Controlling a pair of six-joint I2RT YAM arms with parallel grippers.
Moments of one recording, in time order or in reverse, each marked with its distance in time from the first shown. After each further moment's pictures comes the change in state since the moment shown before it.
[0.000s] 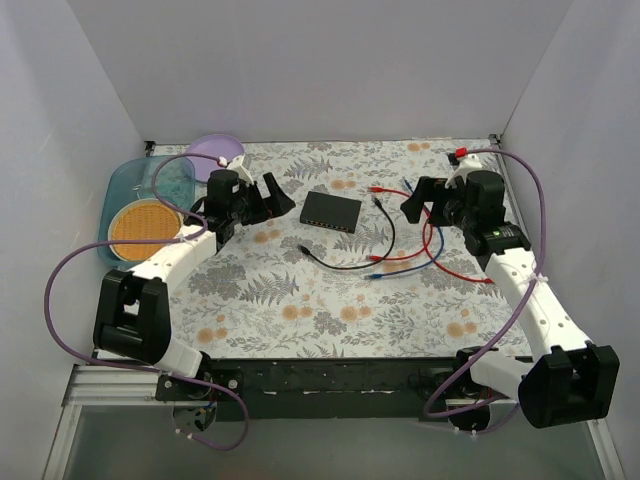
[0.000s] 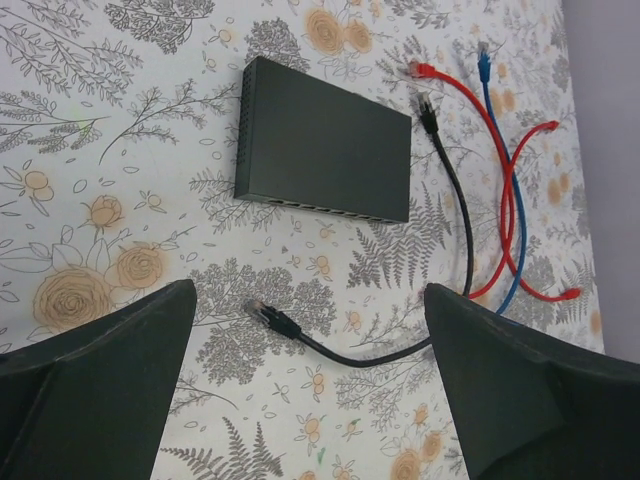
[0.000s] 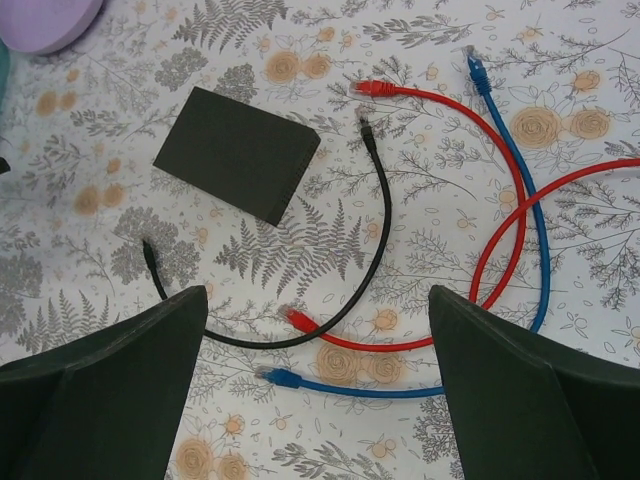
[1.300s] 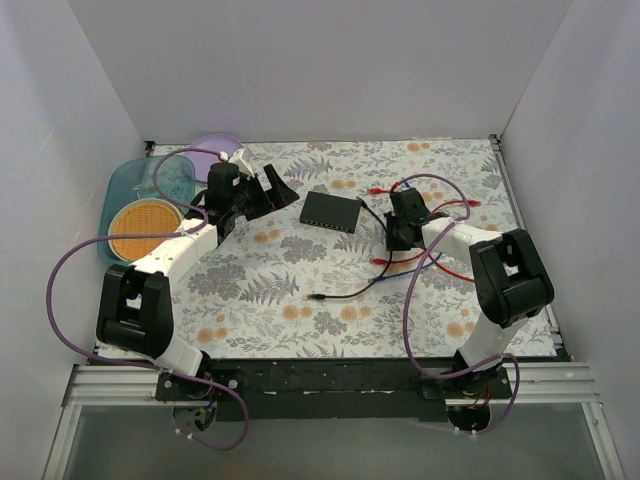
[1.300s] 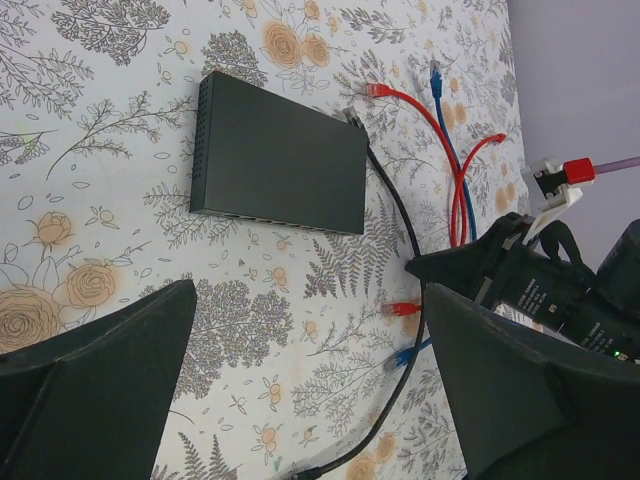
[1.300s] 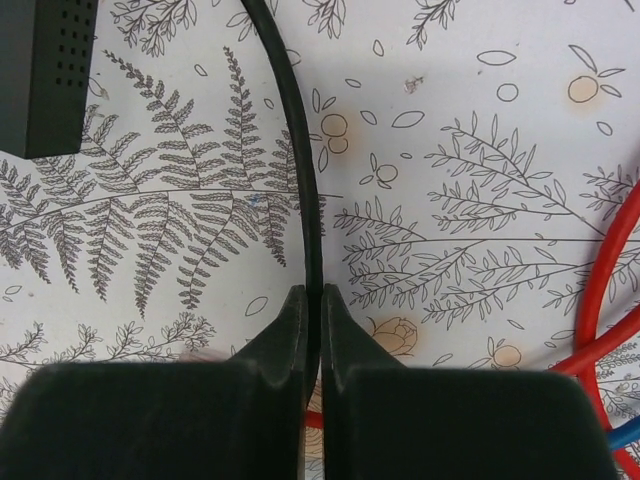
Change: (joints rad) left arm 0.001 0.036 0.066 0.005 0.061 -0.087; right arm 0.237 0.605 0.029 0.048 0.312 0.071
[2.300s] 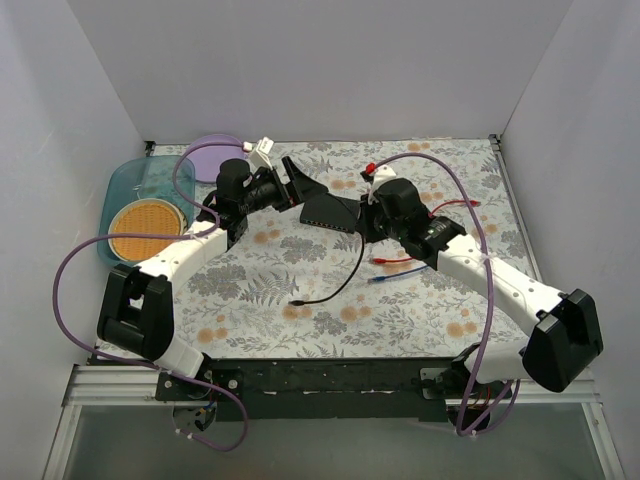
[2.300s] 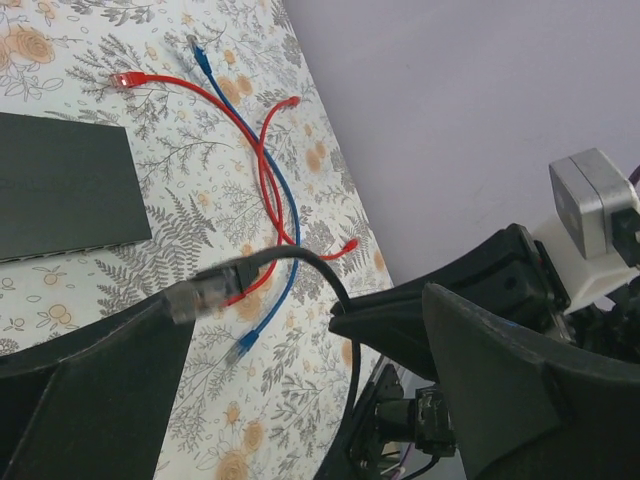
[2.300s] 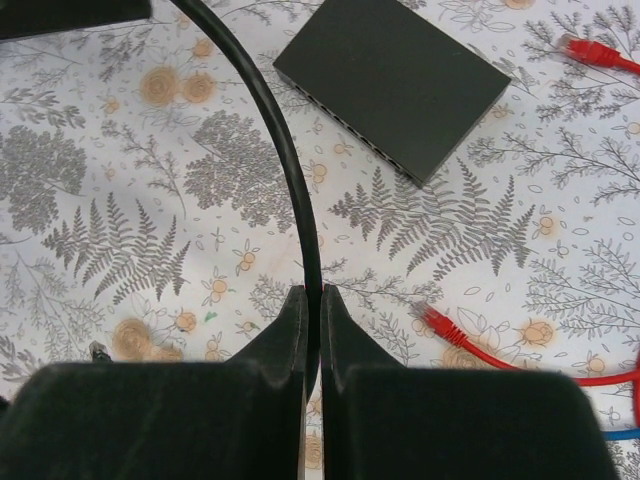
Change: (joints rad) left arm -0.101 -0.003 0.003 0.278 0.253 -0.208; right arm 0.270 -0.391 0.095 -0.099 -0.022 -0.052
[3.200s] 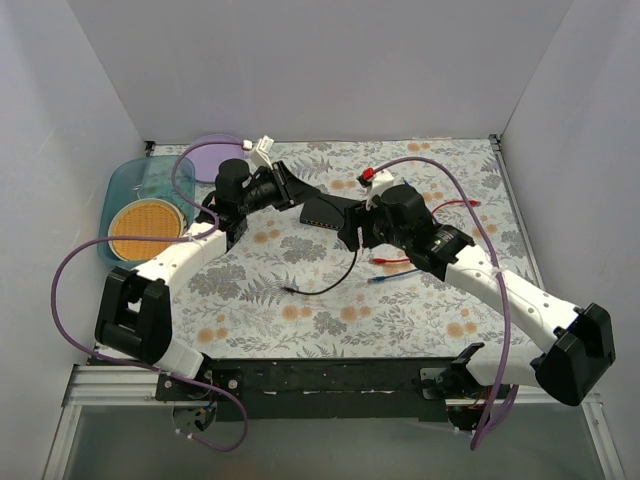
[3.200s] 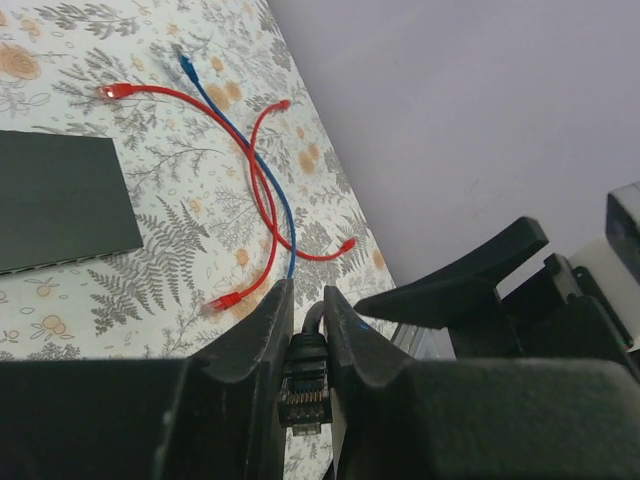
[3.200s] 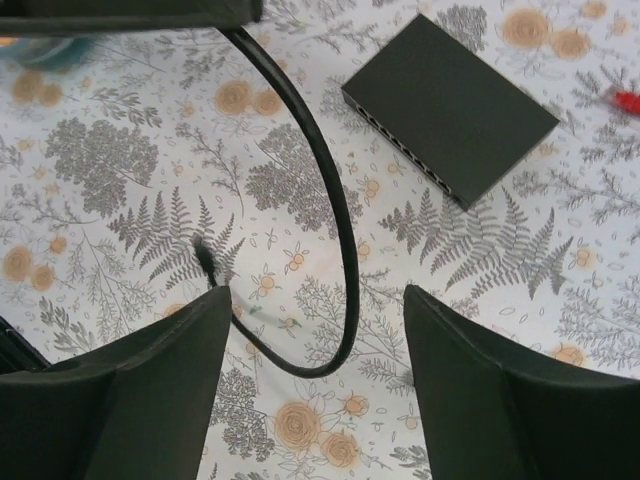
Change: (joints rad) left arm -0.009 -0.023 -0.005 0.011 -0.013 0.018; right arm 0.068 -0.083 -0.025 0.017 -0.031 0.002
